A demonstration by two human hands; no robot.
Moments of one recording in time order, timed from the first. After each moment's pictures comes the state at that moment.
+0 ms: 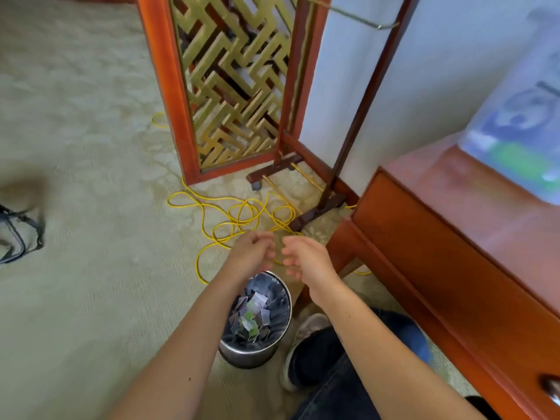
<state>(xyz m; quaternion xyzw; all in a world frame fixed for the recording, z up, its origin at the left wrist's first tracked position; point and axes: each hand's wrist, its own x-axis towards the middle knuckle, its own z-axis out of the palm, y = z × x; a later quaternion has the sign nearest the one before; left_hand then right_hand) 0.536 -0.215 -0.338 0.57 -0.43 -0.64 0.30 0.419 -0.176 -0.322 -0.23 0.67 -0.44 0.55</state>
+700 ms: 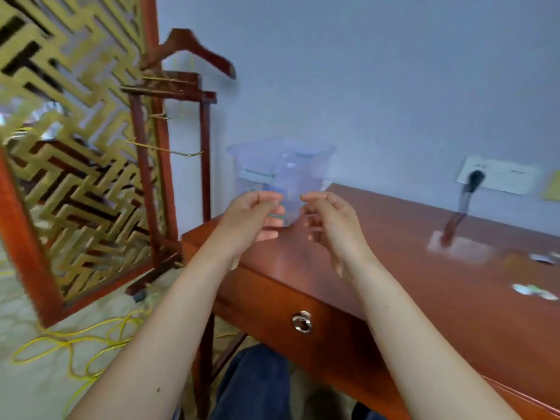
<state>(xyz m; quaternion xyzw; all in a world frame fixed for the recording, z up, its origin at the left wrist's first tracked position) 0.357 -0.046 -0.080 0.25 -0.65 -0.63 0.35 0.253 0.046 -0.079 -0.33 0.59 -0.71 0.21</state>
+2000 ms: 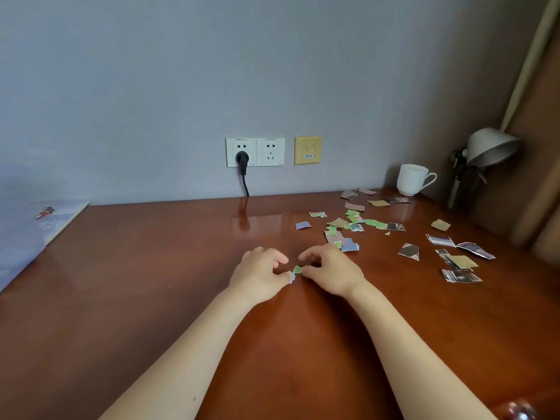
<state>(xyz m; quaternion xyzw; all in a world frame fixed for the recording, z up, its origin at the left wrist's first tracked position) -0.006 0.156 -0.148 -0.01 -0.95 -0.29 0.05 -0.054 0.324 -0.150 -0.13 0.95 -0.29 0.02</state>
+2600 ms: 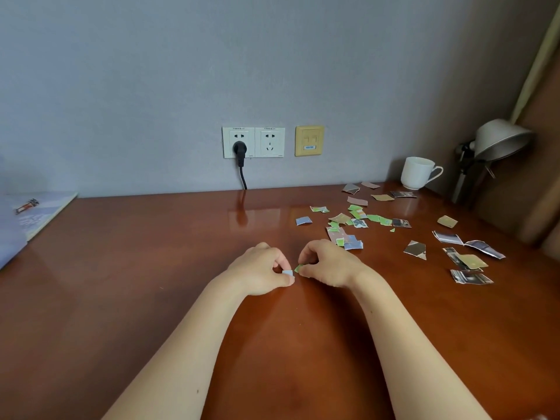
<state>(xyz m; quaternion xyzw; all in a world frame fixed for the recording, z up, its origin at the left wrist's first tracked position) -0.025 0.147 -0.141 -0.06 -0.96 -0.26 -0.05 -0.071 0.318 -0.139 -0.16 0.95 -0.25 0.10</state>
